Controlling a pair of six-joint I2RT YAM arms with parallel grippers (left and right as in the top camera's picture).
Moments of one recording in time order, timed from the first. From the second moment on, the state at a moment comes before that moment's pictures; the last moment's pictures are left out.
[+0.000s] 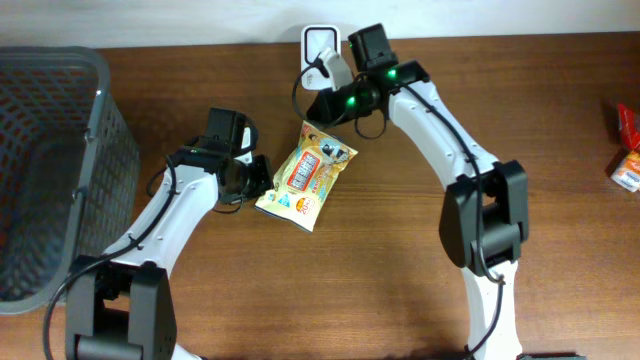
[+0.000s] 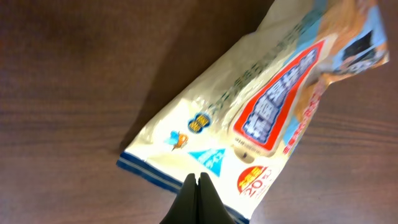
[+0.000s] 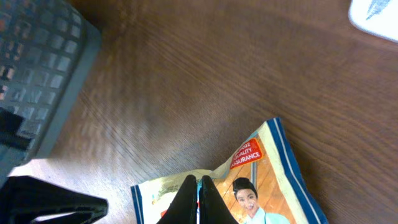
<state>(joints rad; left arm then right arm) -0.21 1.71 1.18 -0.69 0.23 -0.43 0.35 2.28 2.01 -0.75 -0.63 0.06</state>
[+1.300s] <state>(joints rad) -0.29 1.89 1.18 -0.61 0.34 -0.44 0.45 2.30 1.98 -1.10 -0.30 0.23</state>
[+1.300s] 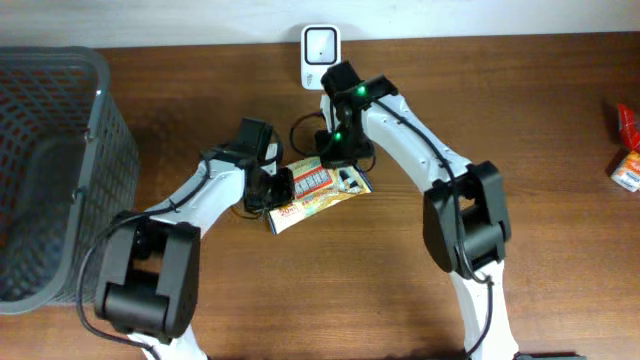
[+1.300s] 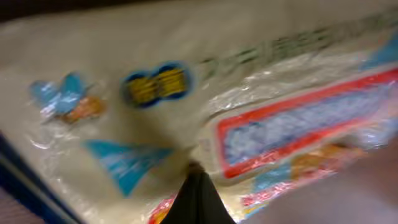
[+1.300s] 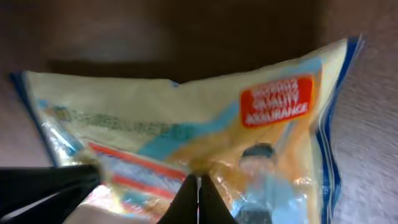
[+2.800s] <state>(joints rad) -0.21 1.91 1.38 -0.85 0.27 -0.42 0.15 2.17 1.99 -1.28 -0.09 0.27</state>
